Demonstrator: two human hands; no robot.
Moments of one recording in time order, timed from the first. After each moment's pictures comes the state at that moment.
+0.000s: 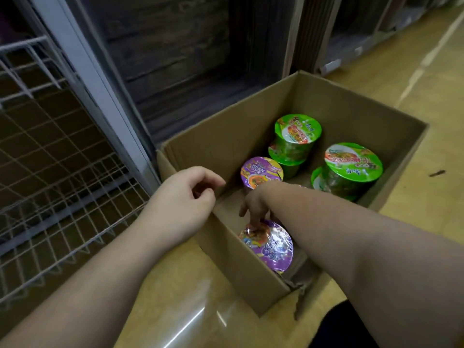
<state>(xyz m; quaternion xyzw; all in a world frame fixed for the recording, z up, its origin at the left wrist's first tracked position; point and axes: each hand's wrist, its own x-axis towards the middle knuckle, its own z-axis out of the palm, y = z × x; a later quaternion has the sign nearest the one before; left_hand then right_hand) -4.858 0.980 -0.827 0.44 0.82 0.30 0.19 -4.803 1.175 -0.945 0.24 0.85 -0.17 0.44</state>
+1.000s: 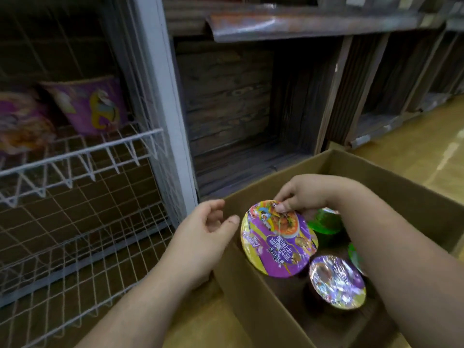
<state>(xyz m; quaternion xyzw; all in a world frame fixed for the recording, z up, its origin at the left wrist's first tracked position) -4.891 0.959 -0.794 0.29 0.80 0.48 0.22 -4.811 1.201 -0.780 0.27 0.90 -0.32 0.15</state>
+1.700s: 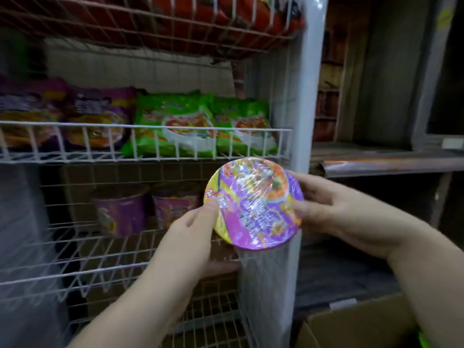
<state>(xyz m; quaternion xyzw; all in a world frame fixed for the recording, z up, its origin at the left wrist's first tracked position) -4.959 0.825 -0.633 0.15 0.65 0.74 0.09 -4.881 1.037 -0.592 -0.14 0.79 -0.59 -0.09</state>
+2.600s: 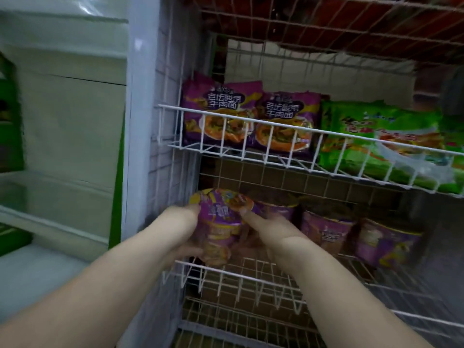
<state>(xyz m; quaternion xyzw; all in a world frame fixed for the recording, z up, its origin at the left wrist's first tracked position) -5.101 0.573 -0.639 -0.11 0.68 0.72 0.00 -5.133 0.737 -0.655 0.02 0.75 -0.66 0.01</state>
